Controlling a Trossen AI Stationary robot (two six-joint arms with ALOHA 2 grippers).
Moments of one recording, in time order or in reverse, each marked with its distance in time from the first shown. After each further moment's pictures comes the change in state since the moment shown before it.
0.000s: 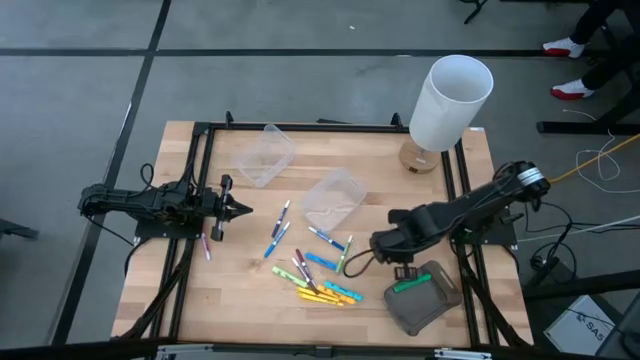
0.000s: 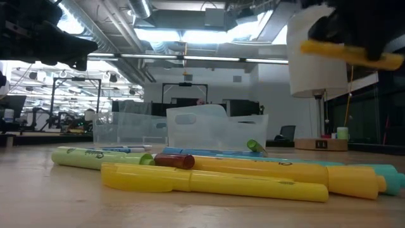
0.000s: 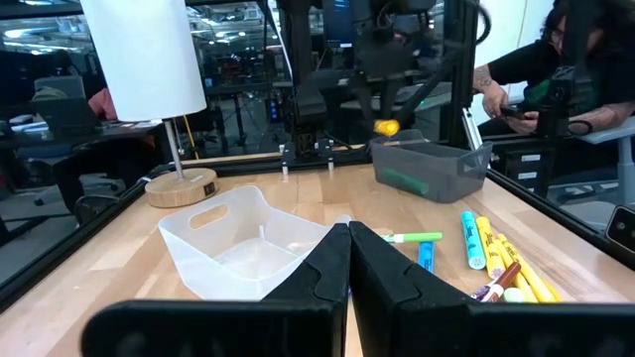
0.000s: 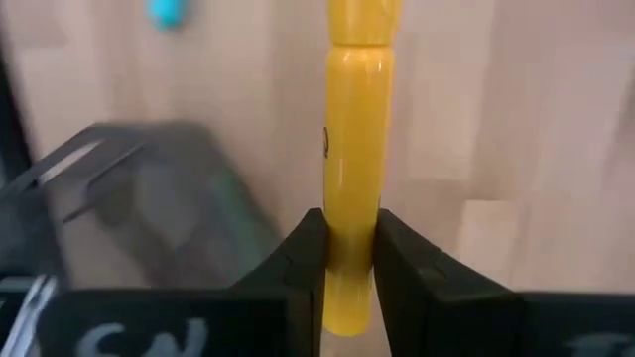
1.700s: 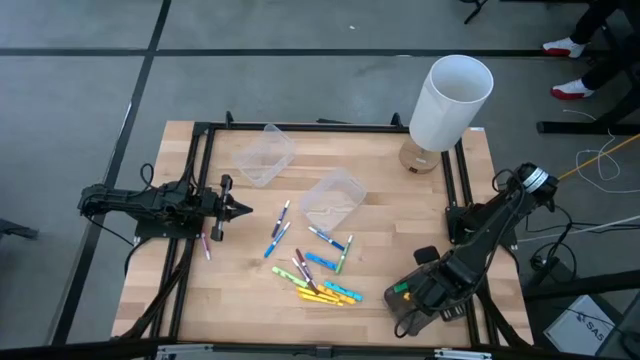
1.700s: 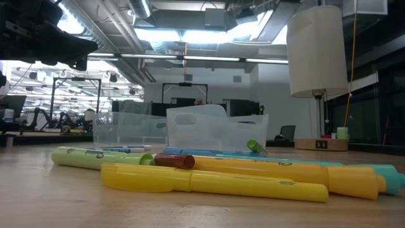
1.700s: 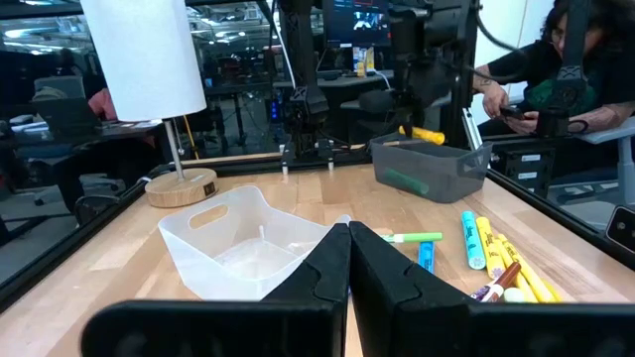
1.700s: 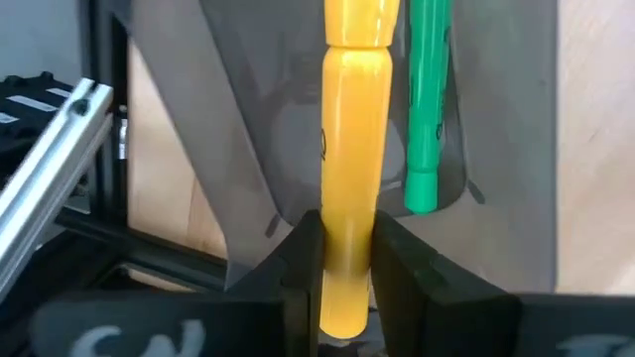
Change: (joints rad) left arm 0.000 0.000 0.000 0.000 0.000 0.000; right arm 0.402 -0.018 -0.207 0.109 -0.131 0.145
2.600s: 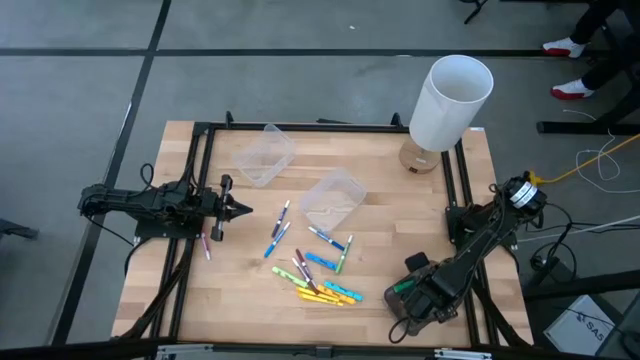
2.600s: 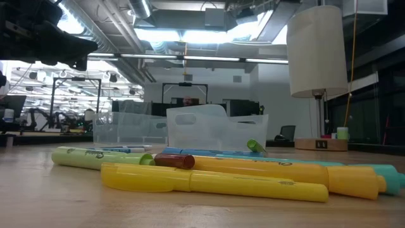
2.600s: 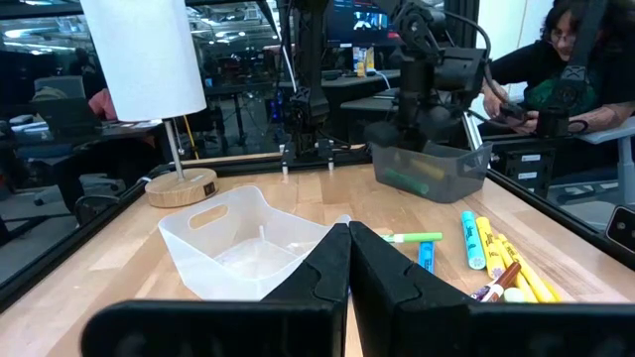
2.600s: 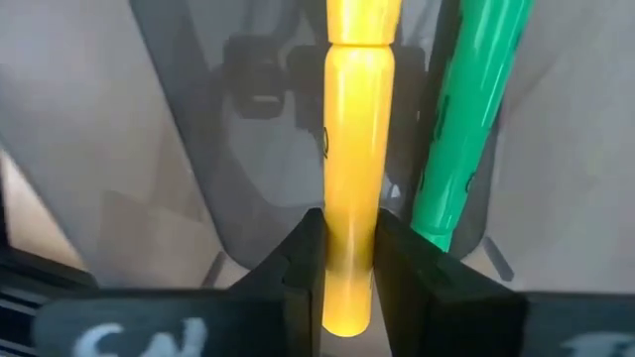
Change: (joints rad) left arm 0.000 0.000 0.000 0.000 0.000 0.000; right arm 0.018 0.165 -0.076 0.122 0.031 -0.132
